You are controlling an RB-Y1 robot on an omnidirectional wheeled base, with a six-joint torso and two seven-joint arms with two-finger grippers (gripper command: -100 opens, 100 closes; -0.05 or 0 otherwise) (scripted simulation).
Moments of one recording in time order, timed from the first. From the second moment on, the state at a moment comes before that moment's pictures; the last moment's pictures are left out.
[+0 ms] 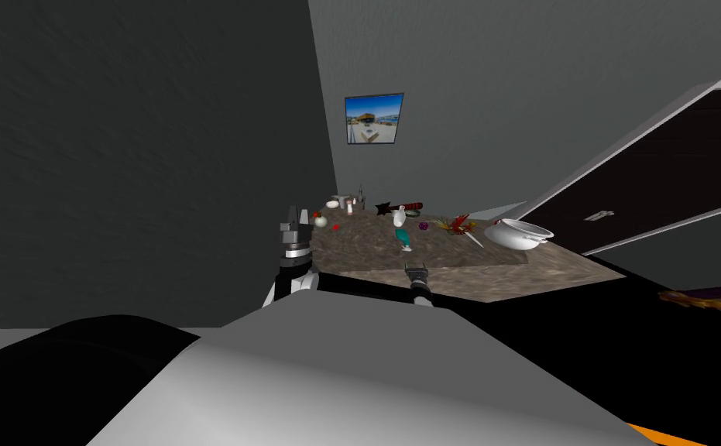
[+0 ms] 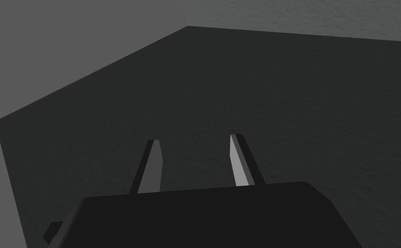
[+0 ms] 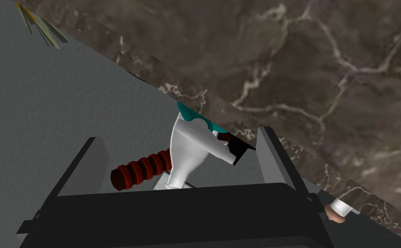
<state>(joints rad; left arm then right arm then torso) 0.52 -0.05 -0.06 -2.33 -0.05 -0.57 0.01 0.29 -0.42 0.39 -1.48 1.61 0.59 0.07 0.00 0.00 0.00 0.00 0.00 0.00</state>
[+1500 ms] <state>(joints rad) 0.52 -0.05 -0.06 -2.33 -0.05 -0.57 0.01 0.26 -0.48 0.43 -1.28 2.03 0.78 0.22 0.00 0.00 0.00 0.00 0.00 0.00</state>
